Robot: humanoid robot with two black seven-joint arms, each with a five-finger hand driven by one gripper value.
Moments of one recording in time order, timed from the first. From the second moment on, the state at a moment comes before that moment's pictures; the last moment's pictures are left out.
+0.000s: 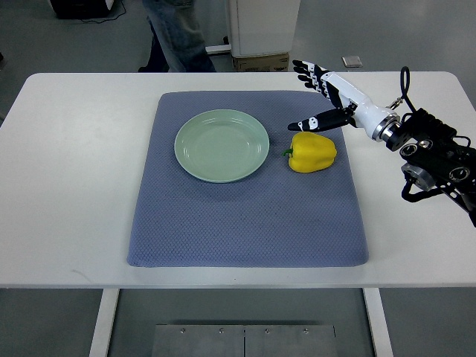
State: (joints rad) left arm 0.02 0.00 -0.11 -0.22 0.09 0.18 -0.17; right arm 1.08 -0.29 0.05 0.71 -0.56 0.04 0.57
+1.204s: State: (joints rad) left arm 0.02 0.00 -0.11 -0.22 0.09 0.18 -0.17; right arm 1.10 -0.28 -0.16 0.65 -0.66 0.02 0.60
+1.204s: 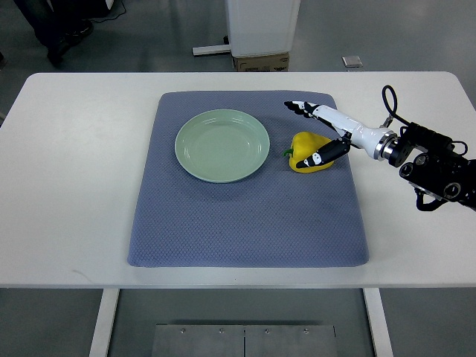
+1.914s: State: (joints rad) left arm 0.02 0.00 -0.11 -0.22 0.09 0.18 -0.17; right arm 1.07 -0.24 -0.20 0.58 -0.66 0.00 0.60
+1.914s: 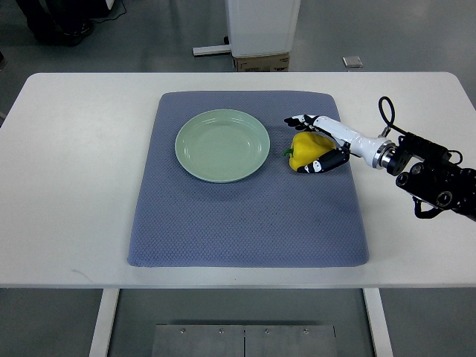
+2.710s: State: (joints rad) left arm 0.02 0.00 -0.11 -0.22 0.09 0.18 -0.17; right arm 1.10 -0.21 -0.17 0.56 -0.64 0.00 0.59
